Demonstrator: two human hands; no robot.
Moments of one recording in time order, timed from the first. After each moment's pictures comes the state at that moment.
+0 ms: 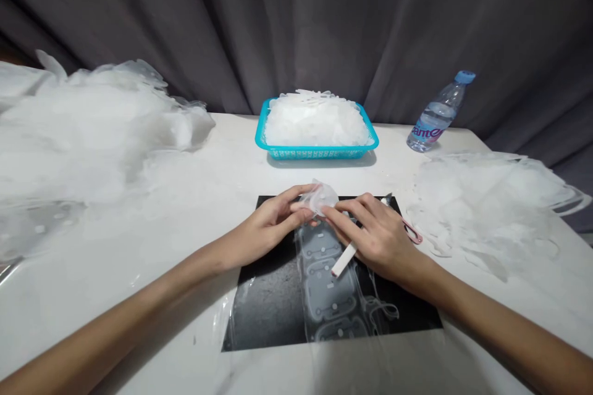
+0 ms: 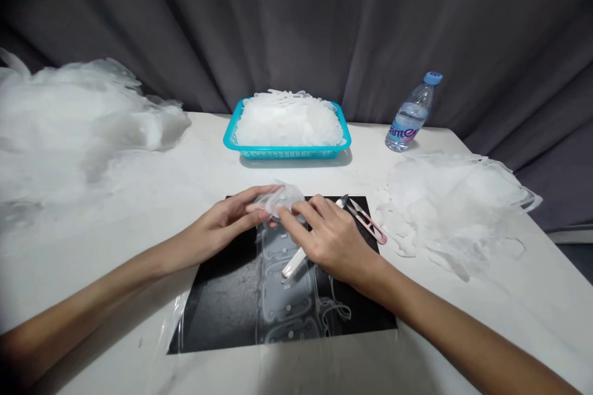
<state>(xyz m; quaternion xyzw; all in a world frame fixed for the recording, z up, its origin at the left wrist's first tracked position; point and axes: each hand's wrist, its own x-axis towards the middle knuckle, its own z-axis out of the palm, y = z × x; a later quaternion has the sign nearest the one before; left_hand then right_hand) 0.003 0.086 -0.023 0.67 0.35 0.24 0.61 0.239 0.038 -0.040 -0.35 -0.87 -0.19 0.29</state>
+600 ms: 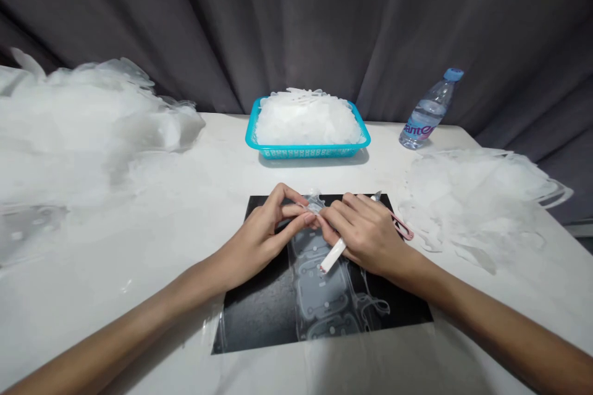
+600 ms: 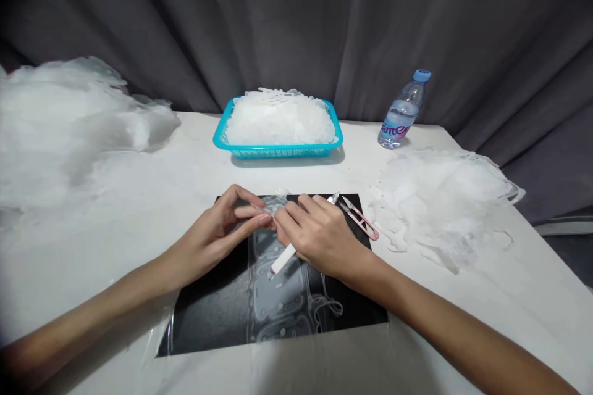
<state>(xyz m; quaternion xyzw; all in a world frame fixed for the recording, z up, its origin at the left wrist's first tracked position) 0.010 0.071 -0.031 0.72 0.35 0.29 0.52 0.233 0.041 -0.037 -0.37 -0.87 -0.18 0.27</state>
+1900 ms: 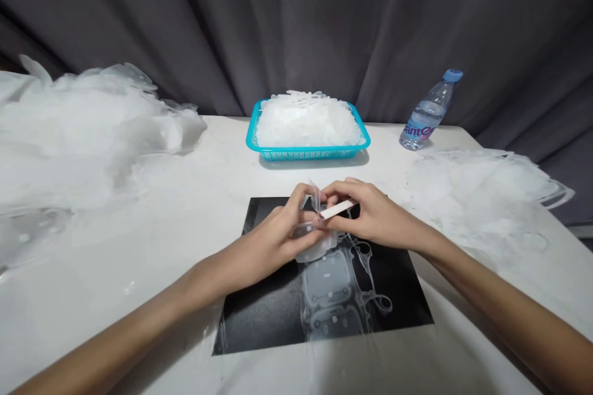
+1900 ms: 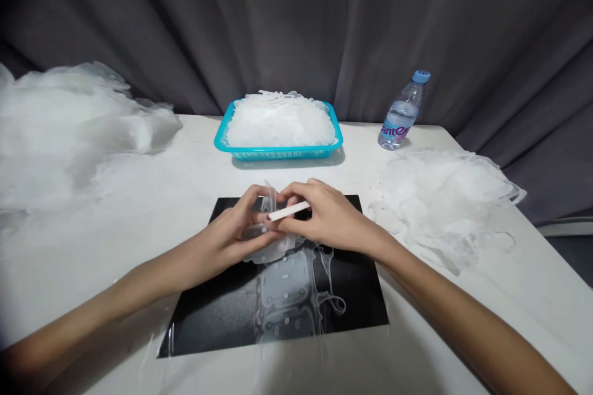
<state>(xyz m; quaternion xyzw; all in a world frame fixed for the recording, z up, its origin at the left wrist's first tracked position) 0.020 0.069 -0.003 0.79 0.34 0.18 0.48 0.252 0.067 -0.001 -0.44 -0.78 0.34 0.29</state>
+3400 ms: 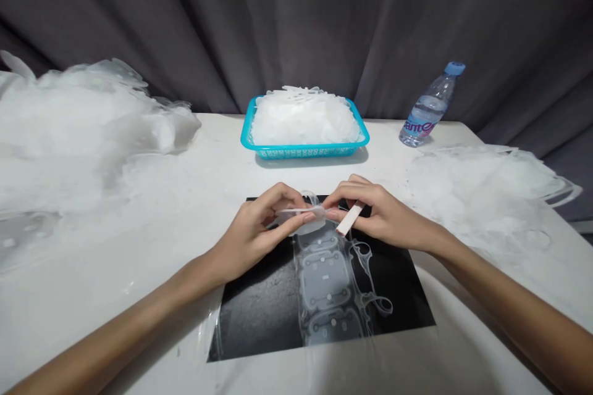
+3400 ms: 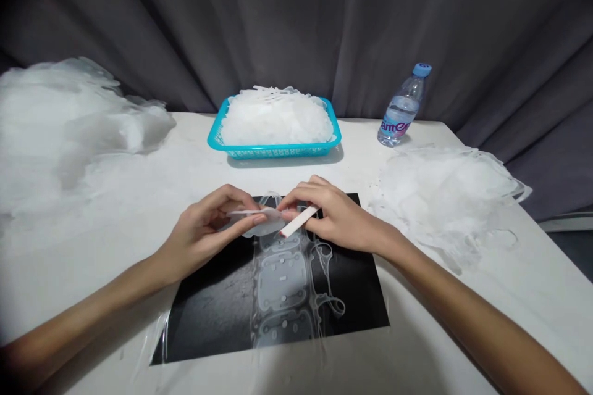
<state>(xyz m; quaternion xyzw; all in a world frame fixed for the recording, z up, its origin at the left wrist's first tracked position) 0.011 0.080 -0.022 0.77 0.36 0.34 0.41 0.268 0.066 -0.004 -0.38 -0.82 0.31 0.29</state>
